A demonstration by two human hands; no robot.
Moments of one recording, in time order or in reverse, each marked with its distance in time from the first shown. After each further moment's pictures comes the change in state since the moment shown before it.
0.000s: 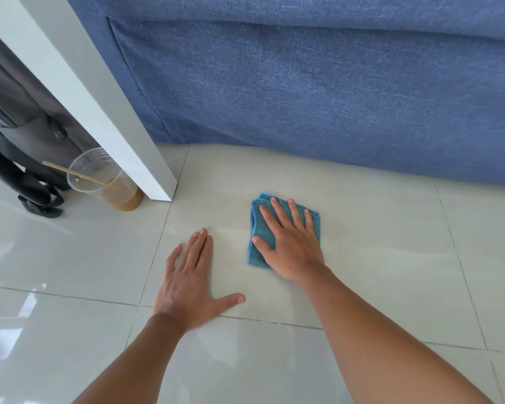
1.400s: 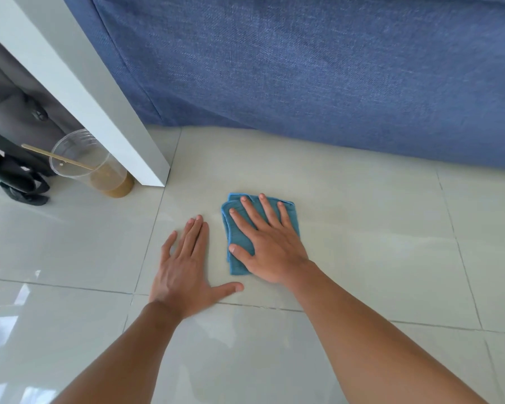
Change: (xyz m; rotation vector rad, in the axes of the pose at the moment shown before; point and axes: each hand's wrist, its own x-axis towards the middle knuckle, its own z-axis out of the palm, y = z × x) left_hand 0.002 0.001 -0.003 0.020 -0.031 0.002; right_hand -0.015 -0.029 0.004 -0.028 -0.051 -0.221
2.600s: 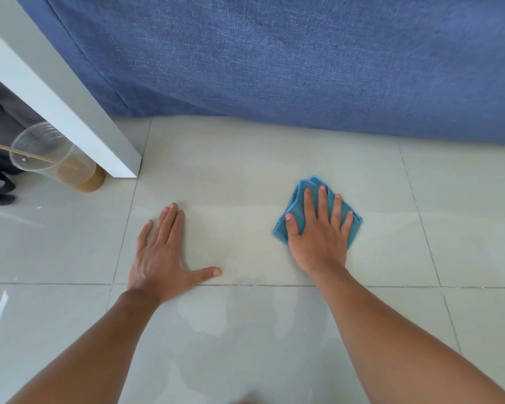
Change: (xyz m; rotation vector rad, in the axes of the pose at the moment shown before) left_hand -0.005 0.005 -0.008 -0.034 -0.023 -0.025; right_hand -0.081 0.069 0.004 0.026 0.182 0.702
